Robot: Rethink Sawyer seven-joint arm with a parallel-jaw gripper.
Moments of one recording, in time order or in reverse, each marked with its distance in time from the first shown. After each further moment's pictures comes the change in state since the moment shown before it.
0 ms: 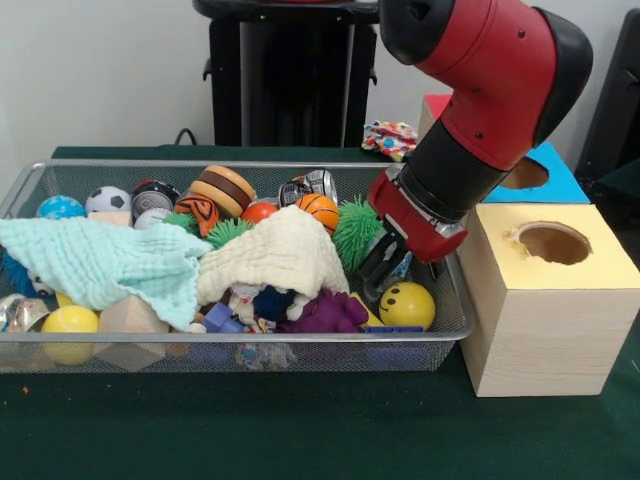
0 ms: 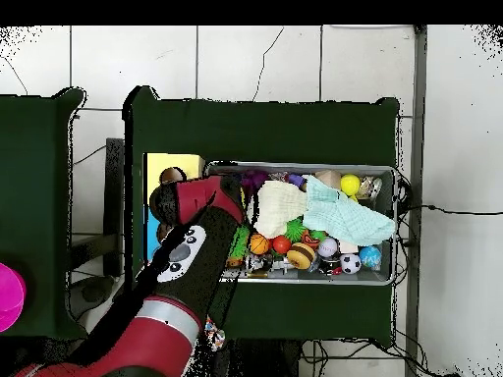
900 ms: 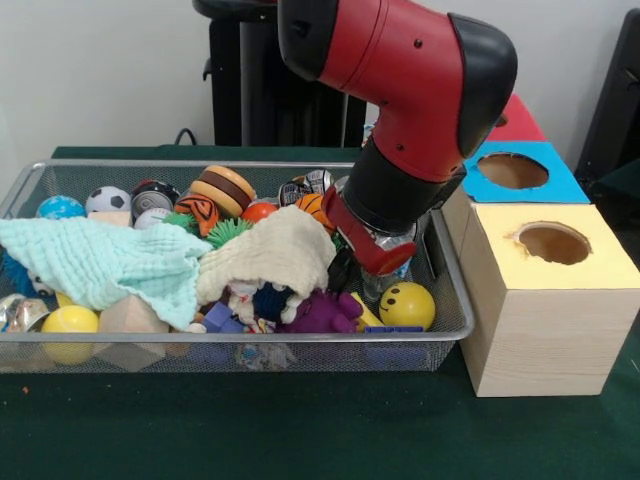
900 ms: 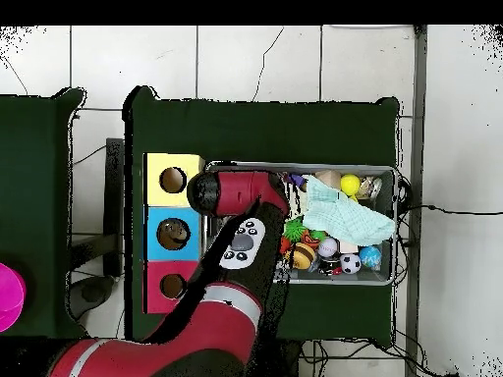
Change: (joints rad) arm -0.158 -0.045 0.108 0.023 0.010 0.000 0.000
